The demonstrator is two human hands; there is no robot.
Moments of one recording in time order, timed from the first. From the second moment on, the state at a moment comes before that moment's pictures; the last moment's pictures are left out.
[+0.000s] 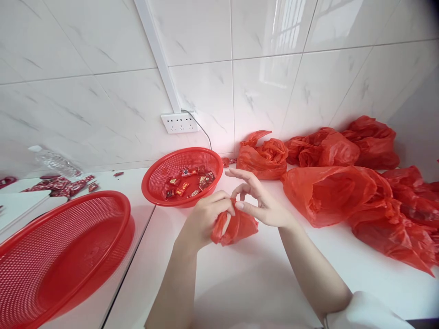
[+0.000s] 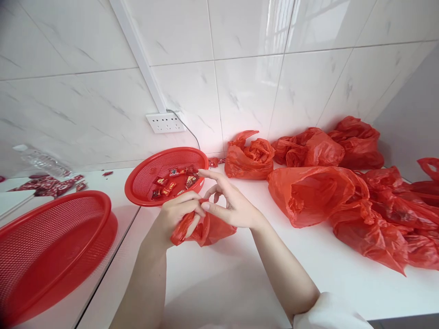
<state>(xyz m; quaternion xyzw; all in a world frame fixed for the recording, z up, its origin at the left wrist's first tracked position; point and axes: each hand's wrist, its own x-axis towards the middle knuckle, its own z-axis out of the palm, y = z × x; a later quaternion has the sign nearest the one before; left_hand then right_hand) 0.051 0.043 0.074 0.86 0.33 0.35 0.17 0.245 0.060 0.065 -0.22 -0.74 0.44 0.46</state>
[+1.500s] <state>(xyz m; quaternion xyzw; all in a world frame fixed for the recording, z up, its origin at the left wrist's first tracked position) -0.002 0.065 0.086 0.76 0.56 0.27 0.18 0.331 0.073 0.073 -0.51 -0.50 0.35 0.61</state>
